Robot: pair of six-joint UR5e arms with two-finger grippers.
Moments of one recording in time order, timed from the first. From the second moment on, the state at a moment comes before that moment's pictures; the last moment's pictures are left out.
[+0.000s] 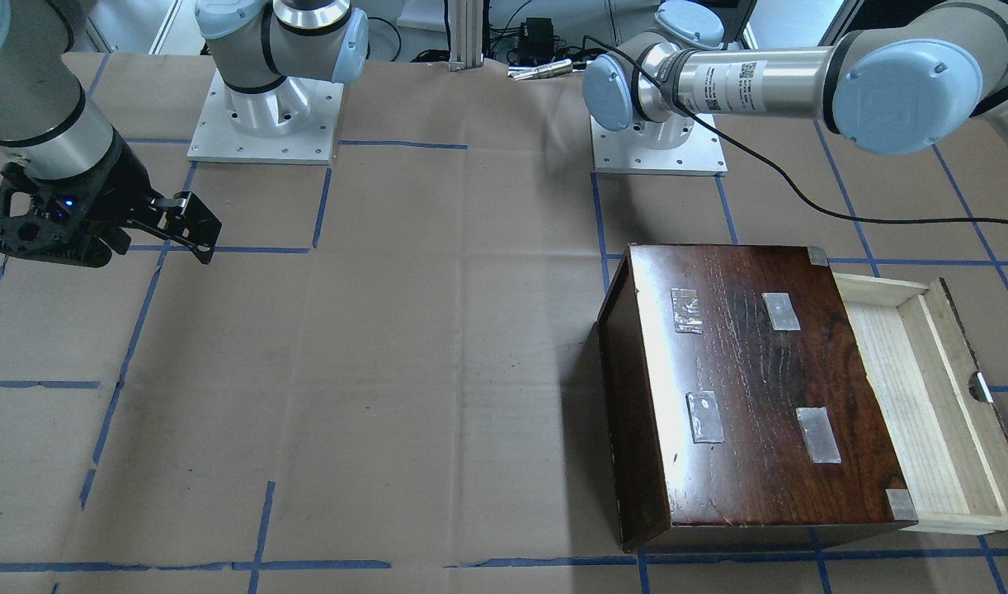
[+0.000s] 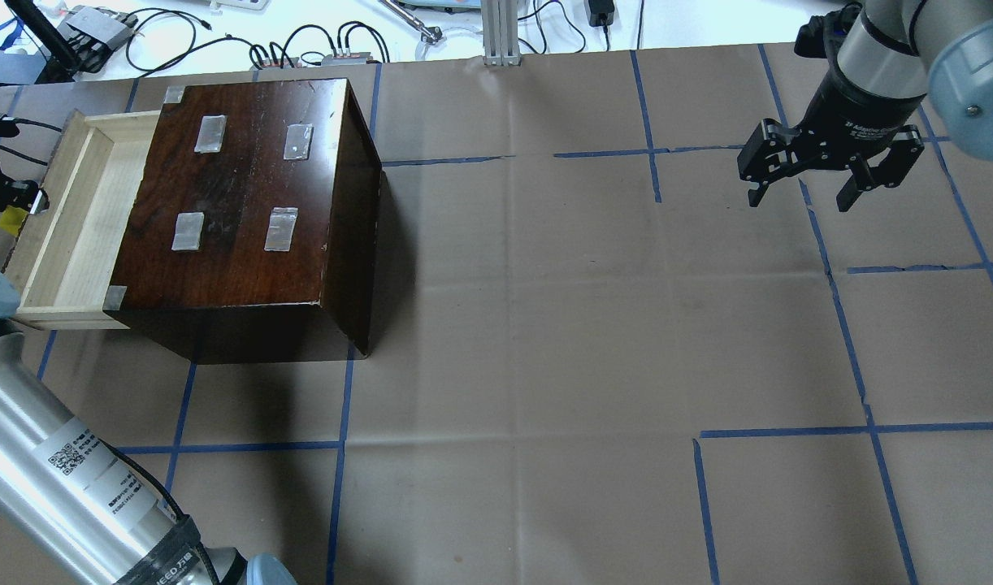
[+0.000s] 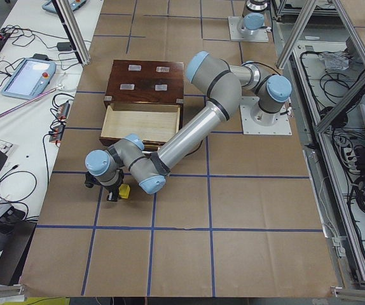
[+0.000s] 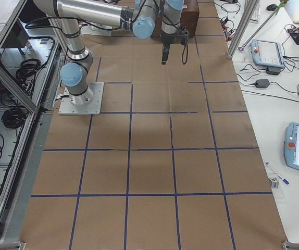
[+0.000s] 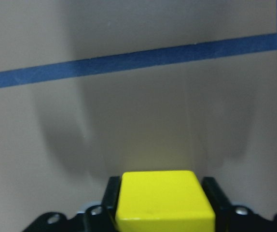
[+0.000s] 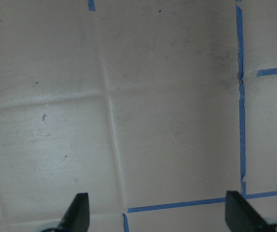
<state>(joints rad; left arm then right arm) -0.86 -2.55 -0.89 -1.29 1.59 0.86 1.43 -1.52 1.65 -1.63 -1.57 -0.03</state>
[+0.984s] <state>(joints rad) -0.92 -2.14 -1.02 -1.68 1.68 0.79 1.43 -1.52 1.65 -1.63 -1.57 -0.02</state>
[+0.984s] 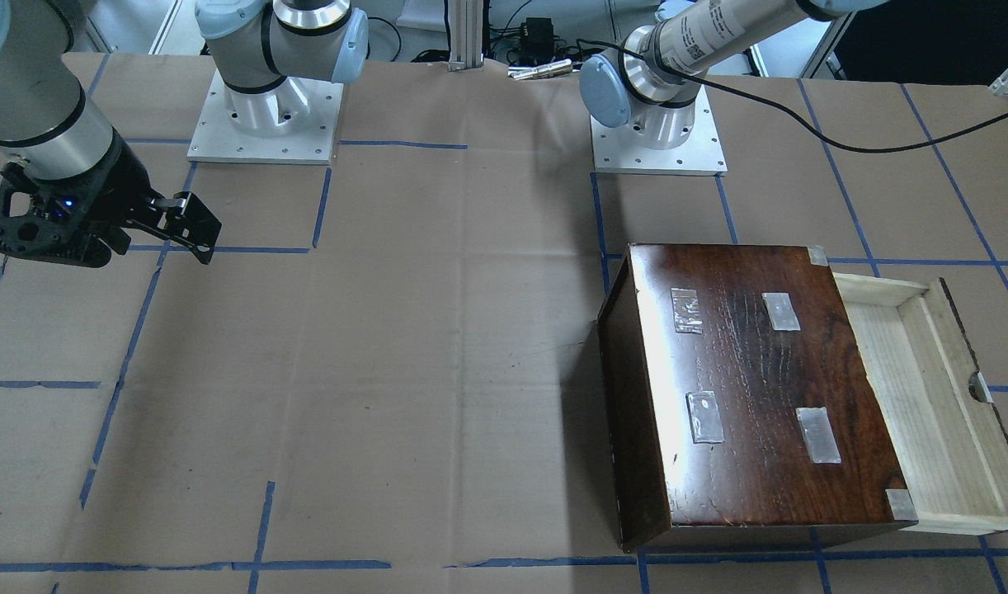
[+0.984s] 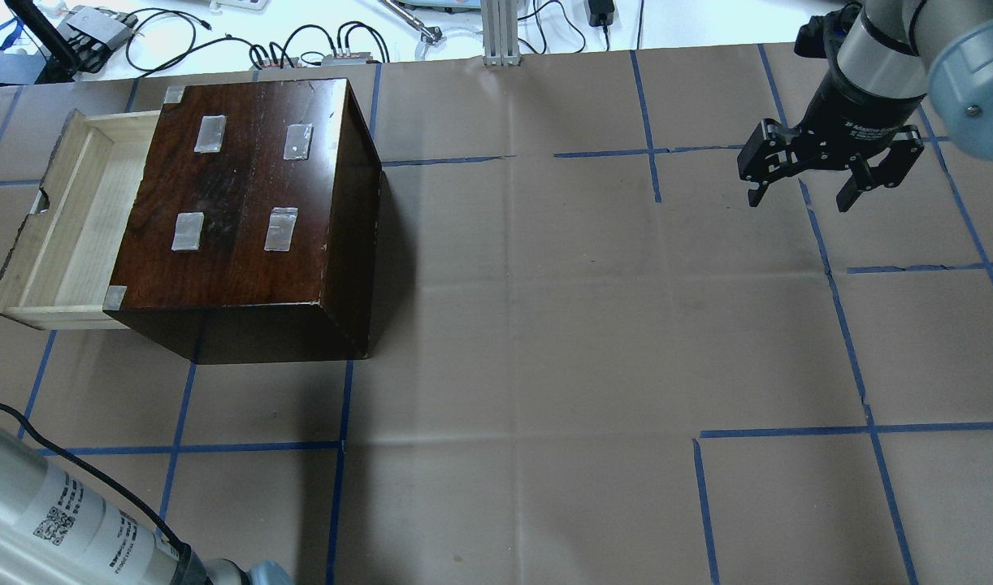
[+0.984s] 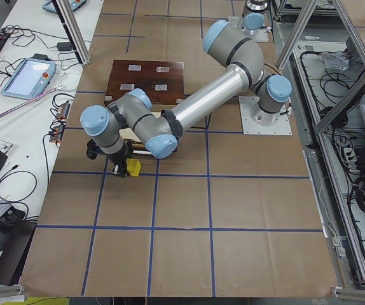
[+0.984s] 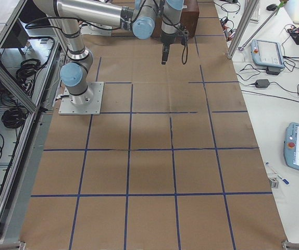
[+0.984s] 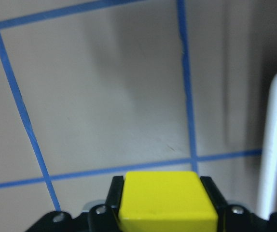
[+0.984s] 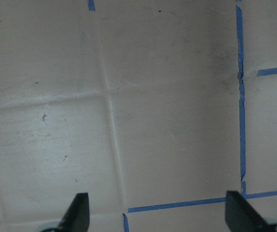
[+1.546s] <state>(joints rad) -1.06 -2.03 -1.29 -1.52 1.61 0.59 1.43 -1.52 1.65 -1.63 -1.57 -0.03</state>
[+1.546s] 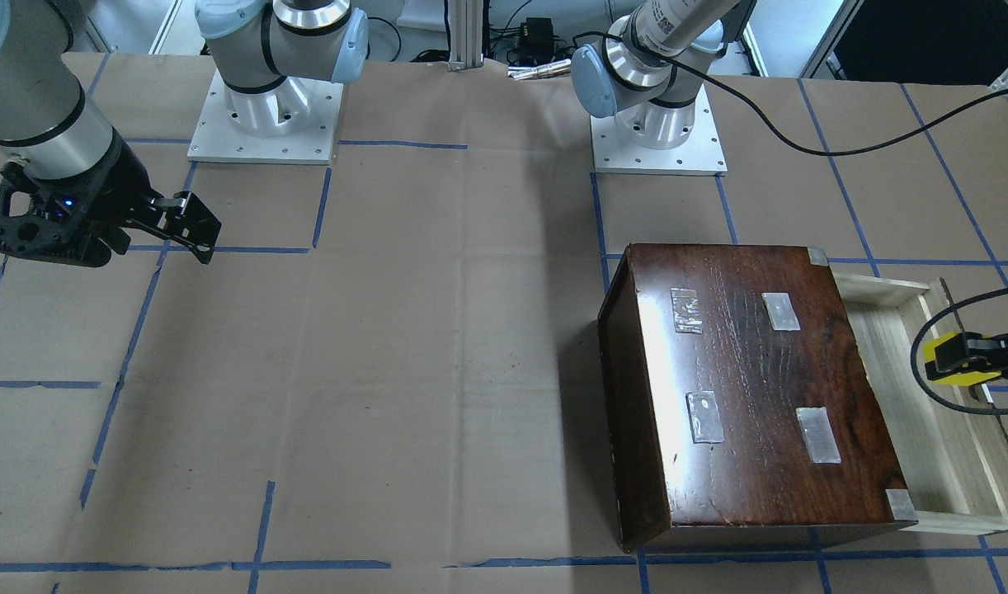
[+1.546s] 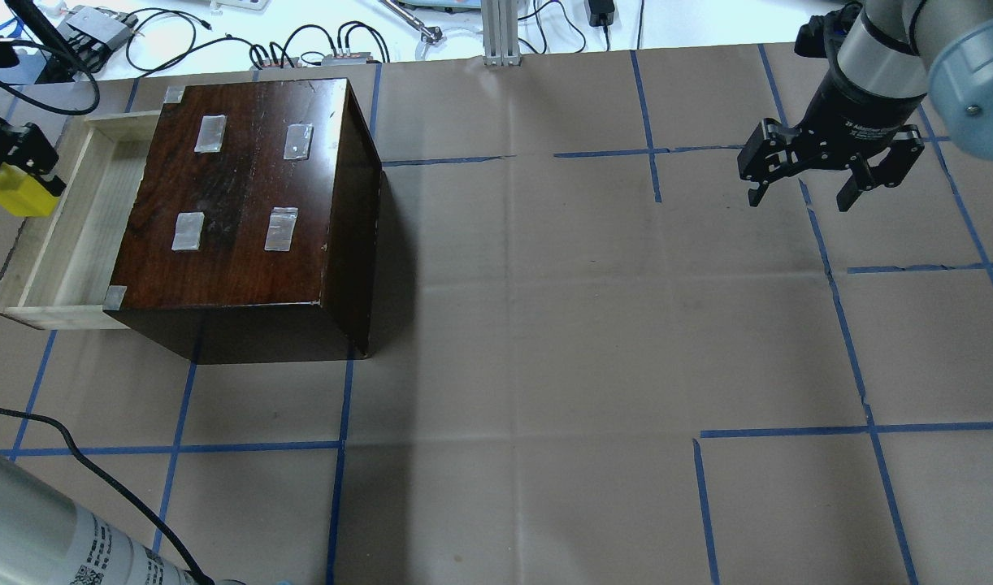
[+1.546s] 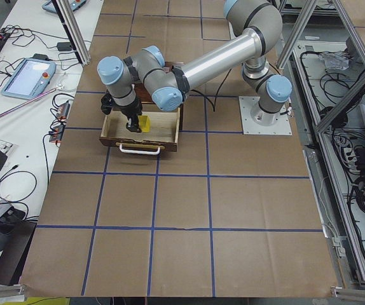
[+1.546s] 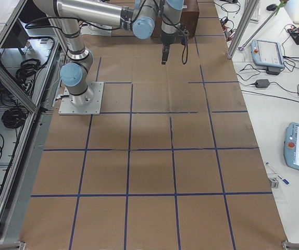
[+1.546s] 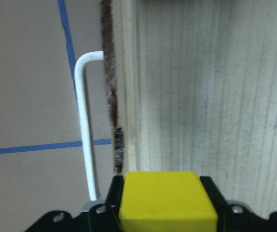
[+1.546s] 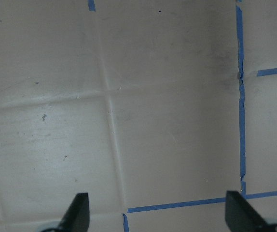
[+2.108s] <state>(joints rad) -1.08 -2.05 -1.37 -1.44 1.60 0.56 1.43 -1.52 1.65 -1.63 -1.57 -0.02</state>
